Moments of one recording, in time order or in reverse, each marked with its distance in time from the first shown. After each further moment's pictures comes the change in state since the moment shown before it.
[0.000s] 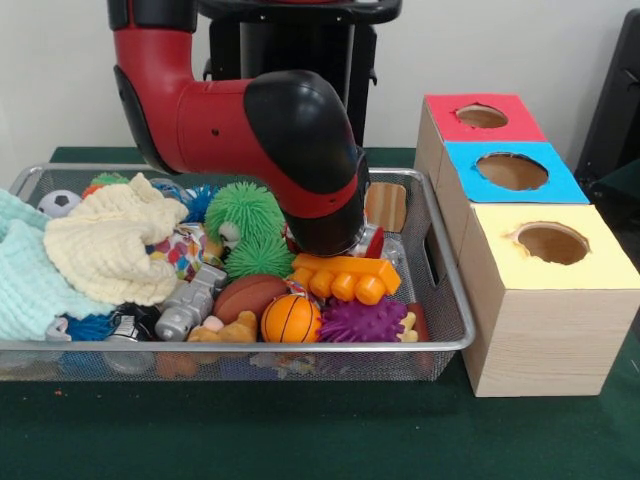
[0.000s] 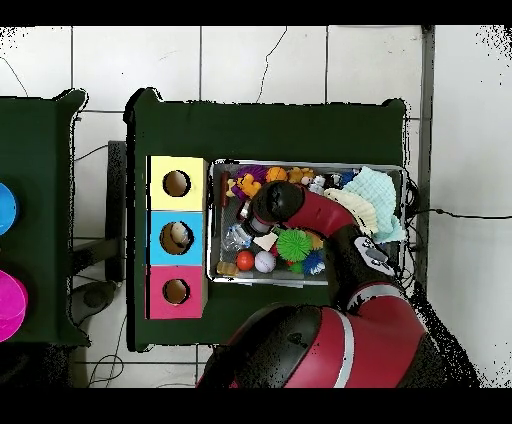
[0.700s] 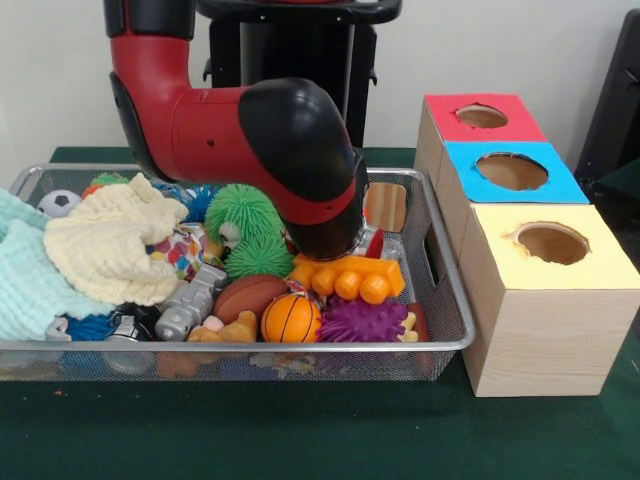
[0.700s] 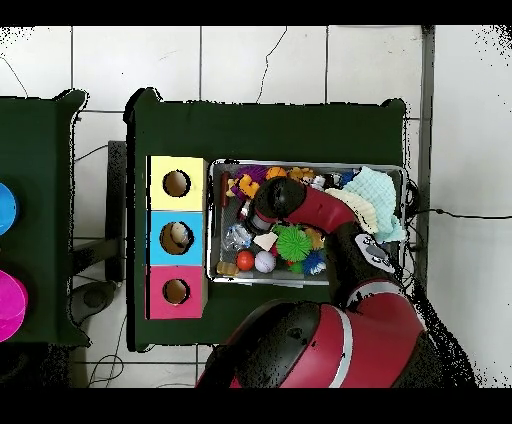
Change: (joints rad) arm 0.001 0.020 -0.001 -0.041 0.009 0.072 0.000
